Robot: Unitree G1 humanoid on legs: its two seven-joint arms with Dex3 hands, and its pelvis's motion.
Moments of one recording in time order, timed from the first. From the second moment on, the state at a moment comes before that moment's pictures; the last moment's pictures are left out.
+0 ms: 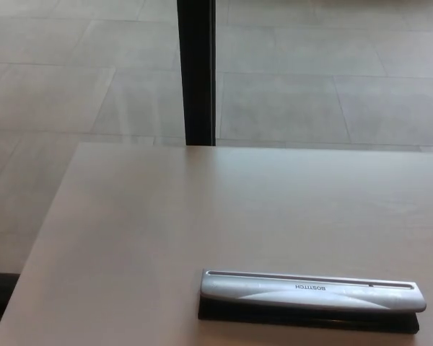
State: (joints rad) left_arm 0.26 0.37 0.46 0.94 -0.09 -0.04 0.03; right_arm 0.21 -0.41 -0.66 0.83 0.14 -0.02 -0.03
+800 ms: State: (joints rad) left_arm -0.23 0.44 0.73 0.34 -0.22 -0.04 0.20; right_arm -0.14 -0.69 -1.04 0.55 0.37 0.03 -0.10
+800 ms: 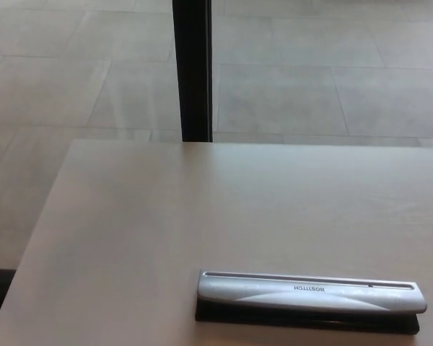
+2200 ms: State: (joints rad) left_arm -0.06 -0.05 -0.34 -0.12 -0.19 0.05 0.15; right_arm 0.10 -0.15 -0.04 -0.37 0.42 0.20 -0.02
